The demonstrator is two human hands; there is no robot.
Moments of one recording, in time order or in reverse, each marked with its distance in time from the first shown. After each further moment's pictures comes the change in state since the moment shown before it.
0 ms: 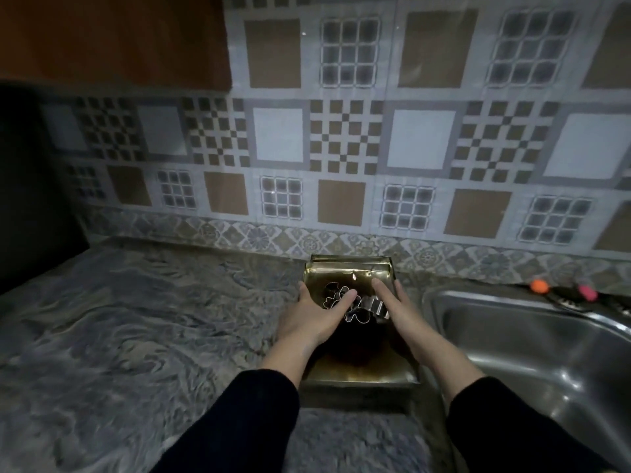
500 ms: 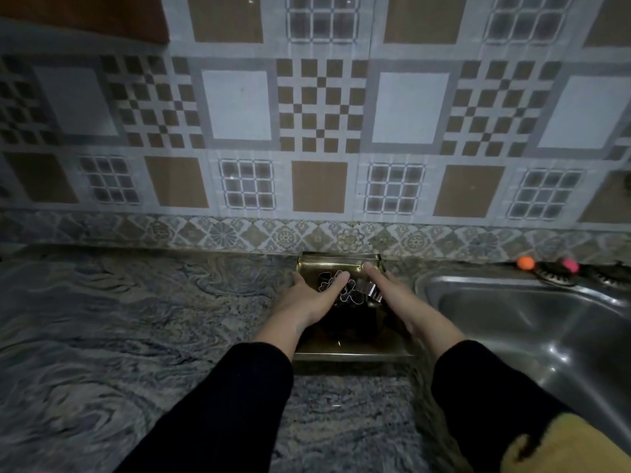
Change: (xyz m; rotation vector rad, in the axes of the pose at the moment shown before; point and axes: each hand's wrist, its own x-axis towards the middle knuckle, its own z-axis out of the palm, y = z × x) left_hand 0.090 0.010 0.017 0.074 -0.172 0.047; right_hand 0.067 0.009 0.005 -0.061 0.044 0.100
